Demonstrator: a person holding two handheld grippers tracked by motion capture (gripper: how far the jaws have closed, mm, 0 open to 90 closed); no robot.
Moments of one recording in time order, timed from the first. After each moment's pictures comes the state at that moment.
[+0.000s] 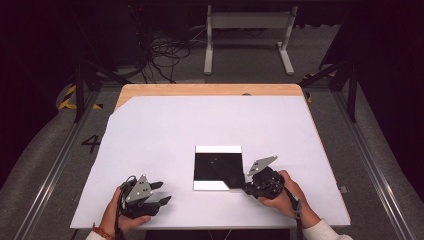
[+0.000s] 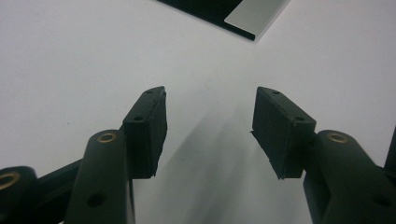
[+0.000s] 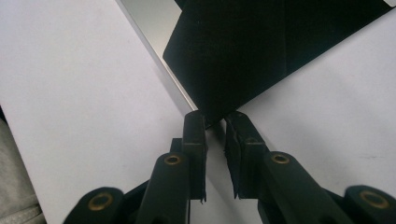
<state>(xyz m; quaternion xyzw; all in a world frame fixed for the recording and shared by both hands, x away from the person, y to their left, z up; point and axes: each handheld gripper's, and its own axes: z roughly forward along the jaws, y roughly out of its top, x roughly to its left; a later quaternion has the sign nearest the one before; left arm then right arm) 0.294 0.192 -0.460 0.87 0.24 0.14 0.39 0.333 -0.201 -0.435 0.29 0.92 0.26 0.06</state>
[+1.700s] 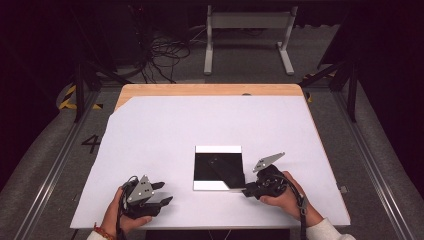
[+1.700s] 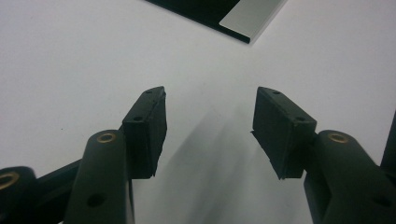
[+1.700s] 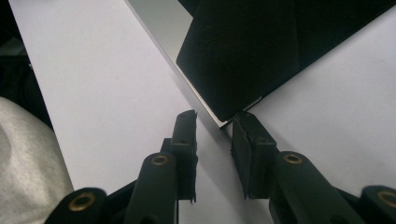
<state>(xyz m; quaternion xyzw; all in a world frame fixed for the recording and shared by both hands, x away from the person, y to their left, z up) 0.294 0.187 -0.460 0.88 0.24 0.14 0.39 0.340 -0.214 -0.440 0.32 0.90 0.31 -0.02</state>
